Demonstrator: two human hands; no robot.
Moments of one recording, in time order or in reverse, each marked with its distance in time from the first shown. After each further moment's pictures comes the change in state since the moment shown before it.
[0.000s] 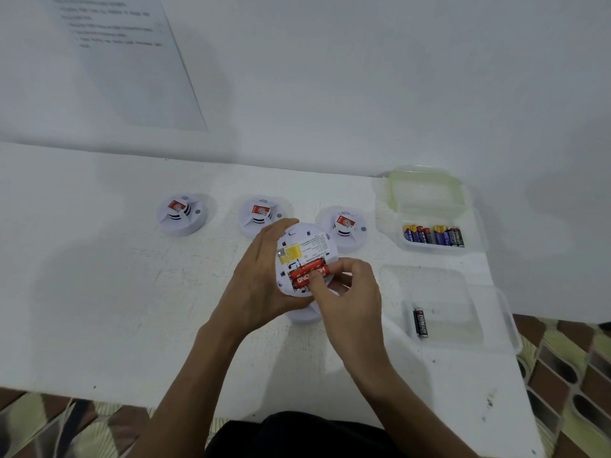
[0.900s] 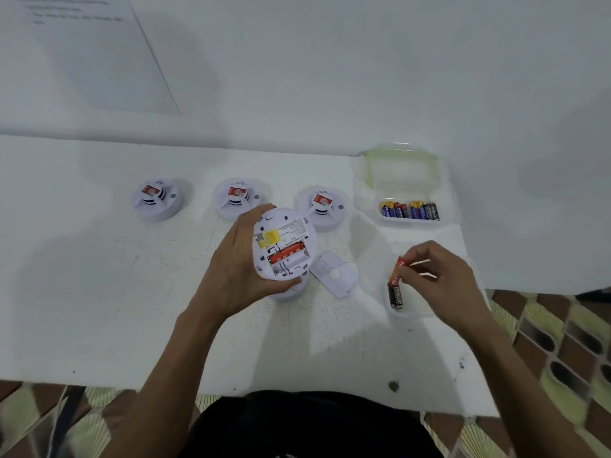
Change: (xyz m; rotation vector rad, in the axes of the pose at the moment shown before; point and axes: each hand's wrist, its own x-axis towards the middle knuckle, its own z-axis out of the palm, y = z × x) left_hand -0.009 0.012 0.003 0.005 -0.046 0.020; right_hand 0.042 0.049 -0.159 -0.224 -0.175 -0.049
